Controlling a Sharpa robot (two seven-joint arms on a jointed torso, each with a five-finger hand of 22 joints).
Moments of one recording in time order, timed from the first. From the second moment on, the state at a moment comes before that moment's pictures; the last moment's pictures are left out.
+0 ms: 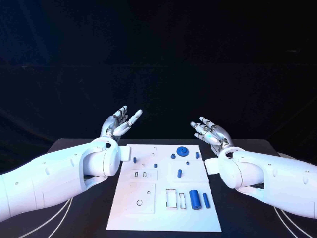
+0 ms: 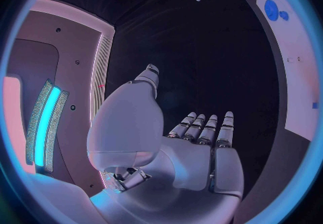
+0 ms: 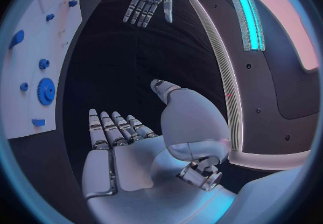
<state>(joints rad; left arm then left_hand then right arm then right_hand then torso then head) 1.16 -0.70 -0.04 1.38 0.03 -0.59 0.50 1.26 -0.20 0.14 0.29 0.05 0.16 0.13 0.02 0.03 0.13 0.12 0.02 0.02 0.13 0.17 0.02 0.03 0.05 0.19 0.28 0.02 0.03 1.16 -0.76 -0.14 1.45 0.00 -0.54 0.46 1.08 -0.01 0.37 0.15 0.28 0.12 0.13 0.04 0.03 0.17 0.27 0.03 0.03 0.17 0.27 0.04 0.04 0.06 0.20 0.28 0.06 0.04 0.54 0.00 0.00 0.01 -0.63</state>
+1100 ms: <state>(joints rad) 1.17 -0.86 -0.04 1.56 0.00 -0.46 0.50 1.47 -0.13 0.28 0.24 0.05 0.82 0.21 0.27 0.19 0.99 0.16 0.18 0.08 0.98 0.12 0.36 0.25 0.16 0.98 0.22 0.31 0.14 1.27 -0.75 -0.17 1.33 -0.82 -0.41 0.29 1.33 -0.10 0.47 -0.09 0.27 0.86 0.21 0.29 0.17 1.08 0.15 0.13 0.07 1.13 0.09 0.36 0.22 0.16 0.90 0.19 0.53 0.27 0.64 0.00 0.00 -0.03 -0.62</state>
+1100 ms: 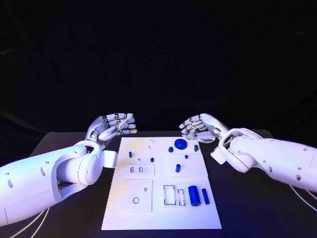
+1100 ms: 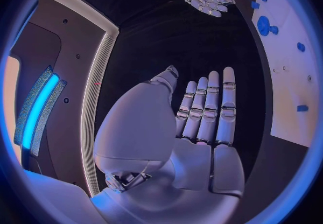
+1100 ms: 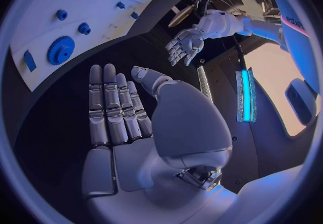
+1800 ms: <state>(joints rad) 1.18 -0.92 -0.03 1.67 -0.01 -0.43 0.48 1.48 -0.16 0.31 0.24 0.05 0.85 0.20 0.28 0.19 1.07 0.14 0.15 0.07 1.06 0.09 0.42 0.33 0.17 1.10 0.17 0.40 0.17 1.32 -0.71 -0.16 1.36 -1.40 -0.34 0.00 1.25 -0.18 0.52 -0.06 0.36 0.91 0.18 0.27 0.24 1.13 0.10 0.15 0.15 1.47 0.01 1.28 1.11 0.08 1.37 0.12 1.37 1.21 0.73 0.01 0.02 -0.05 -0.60</state>
